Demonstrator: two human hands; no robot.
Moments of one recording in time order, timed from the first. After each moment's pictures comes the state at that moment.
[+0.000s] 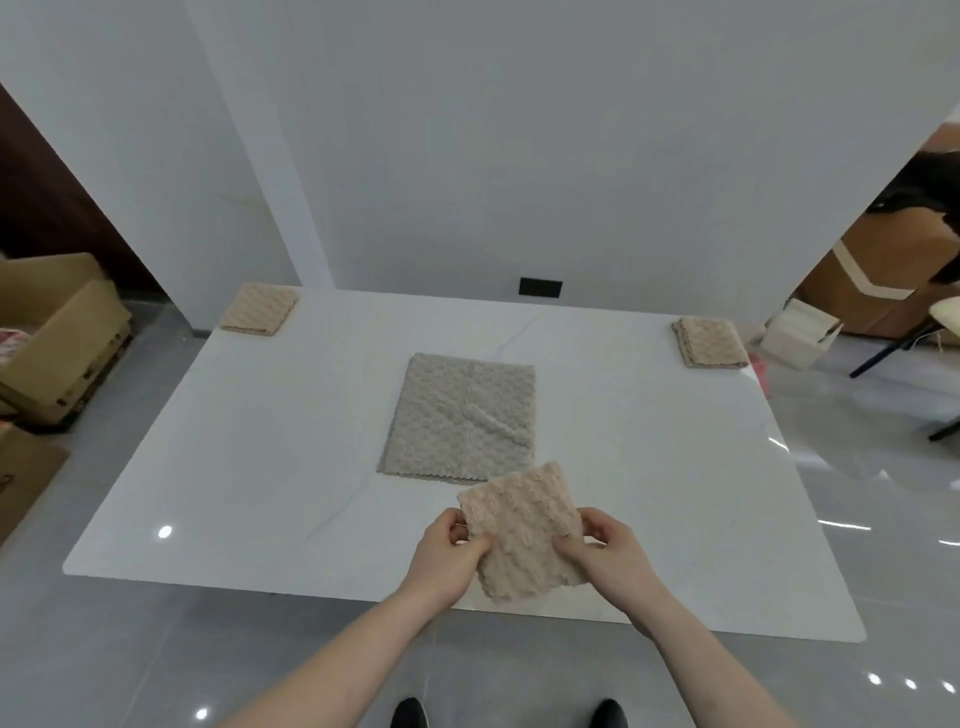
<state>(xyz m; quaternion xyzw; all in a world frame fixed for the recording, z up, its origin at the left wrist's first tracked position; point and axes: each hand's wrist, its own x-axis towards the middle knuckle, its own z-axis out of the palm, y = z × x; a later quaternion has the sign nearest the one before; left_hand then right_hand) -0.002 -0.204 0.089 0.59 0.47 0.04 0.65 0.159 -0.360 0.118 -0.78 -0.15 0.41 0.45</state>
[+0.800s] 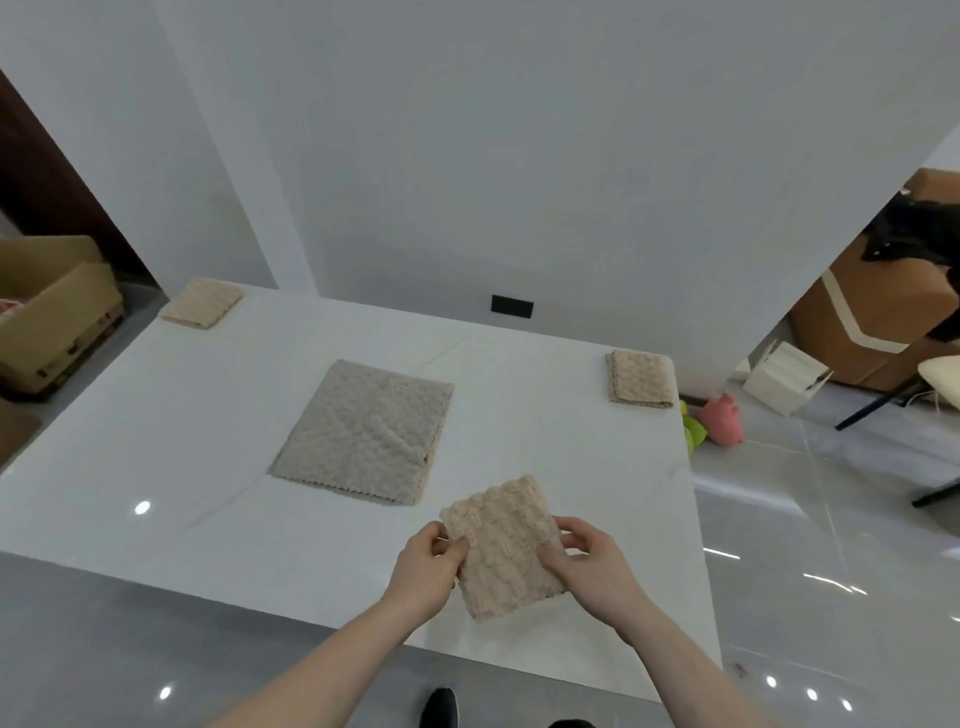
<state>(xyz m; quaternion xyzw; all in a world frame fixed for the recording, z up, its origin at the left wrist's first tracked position) 0.173 -0.331 0.086 0.60 0.52 0.06 0.61 0.356 -0.472 0.119 -0.78 -0.22 0.42 0.41</state>
